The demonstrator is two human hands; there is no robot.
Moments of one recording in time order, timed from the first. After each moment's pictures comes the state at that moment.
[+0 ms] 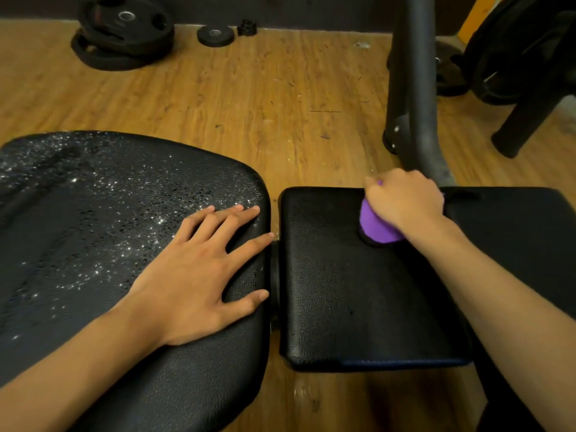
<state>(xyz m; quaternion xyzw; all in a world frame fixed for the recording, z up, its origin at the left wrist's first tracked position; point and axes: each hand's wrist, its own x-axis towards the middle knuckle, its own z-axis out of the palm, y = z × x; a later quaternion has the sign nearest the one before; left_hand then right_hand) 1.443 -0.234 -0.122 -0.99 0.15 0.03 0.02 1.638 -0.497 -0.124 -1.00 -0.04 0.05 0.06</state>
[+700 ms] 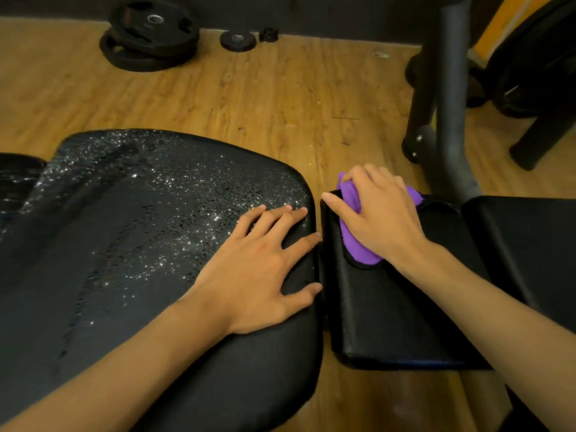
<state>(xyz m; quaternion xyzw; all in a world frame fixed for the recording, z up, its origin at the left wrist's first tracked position) 1.445 -0.234 -0.125 -0.99 0.14 0.02 -0.03 1.591 -0.427 -0.141 -0.93 -0.30 -0.12 0.16</state>
